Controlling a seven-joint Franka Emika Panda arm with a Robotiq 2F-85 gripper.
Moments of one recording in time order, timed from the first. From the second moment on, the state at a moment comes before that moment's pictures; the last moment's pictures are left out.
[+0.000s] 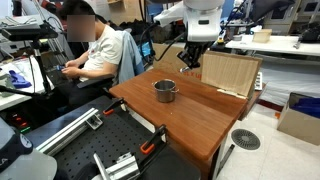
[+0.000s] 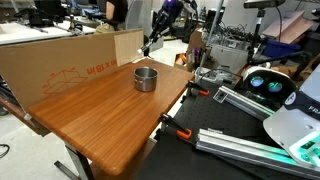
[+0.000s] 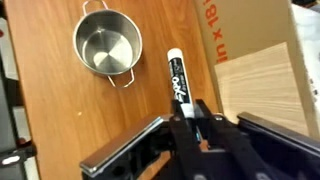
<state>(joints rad) -0.05 0.15 -0.22 -2.32 0.86 2.54 0.72</state>
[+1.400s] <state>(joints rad) -0.06 0.69 -0.23 -1.86 0.59 2.51 1.05</state>
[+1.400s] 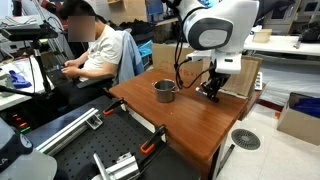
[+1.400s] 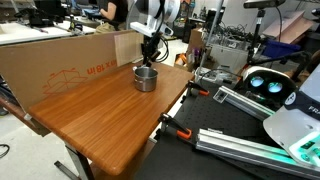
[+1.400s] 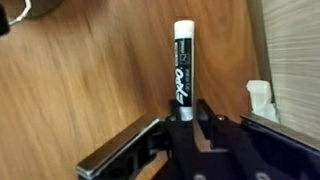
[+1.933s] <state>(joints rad) -0.07 0.69 -0.22 -1.84 0.58 2.51 1.06</state>
